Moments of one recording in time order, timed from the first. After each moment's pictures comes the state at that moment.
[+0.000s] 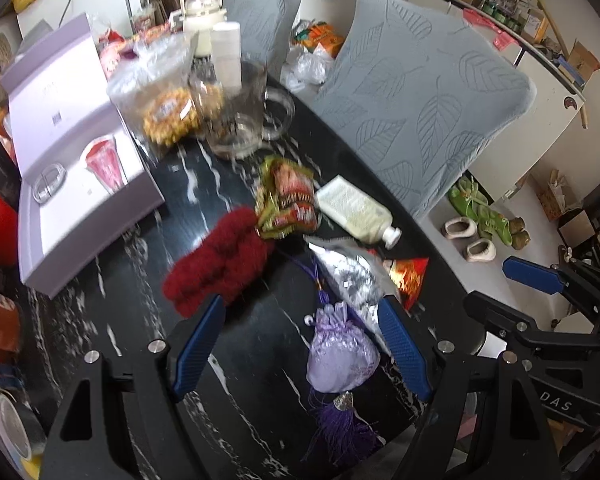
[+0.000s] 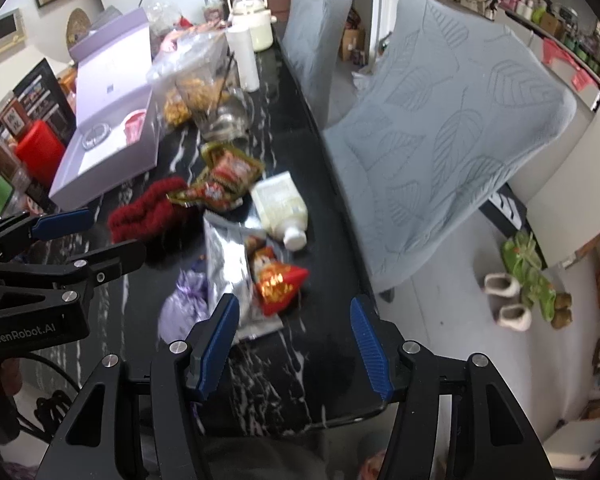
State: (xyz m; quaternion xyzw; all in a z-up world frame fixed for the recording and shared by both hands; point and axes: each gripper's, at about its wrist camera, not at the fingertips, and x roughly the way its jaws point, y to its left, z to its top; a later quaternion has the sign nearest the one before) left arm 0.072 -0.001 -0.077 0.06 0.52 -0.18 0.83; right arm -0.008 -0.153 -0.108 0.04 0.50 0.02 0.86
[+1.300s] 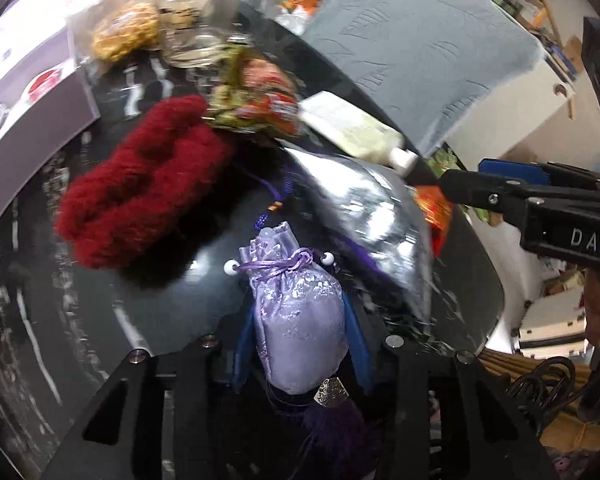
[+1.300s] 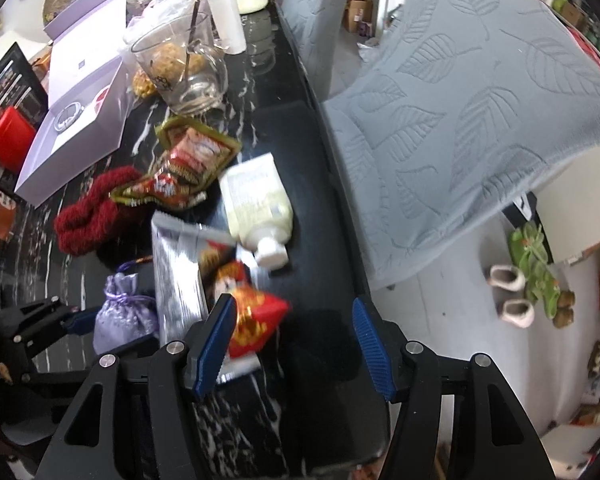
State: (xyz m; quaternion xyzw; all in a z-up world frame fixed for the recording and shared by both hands) left arm 0.061 -0.010 -0.177 0.02 0.58 -0.24 0.78; right arm 0.053 -0.163 -0.153 0.03 0.54 0.03 0.84
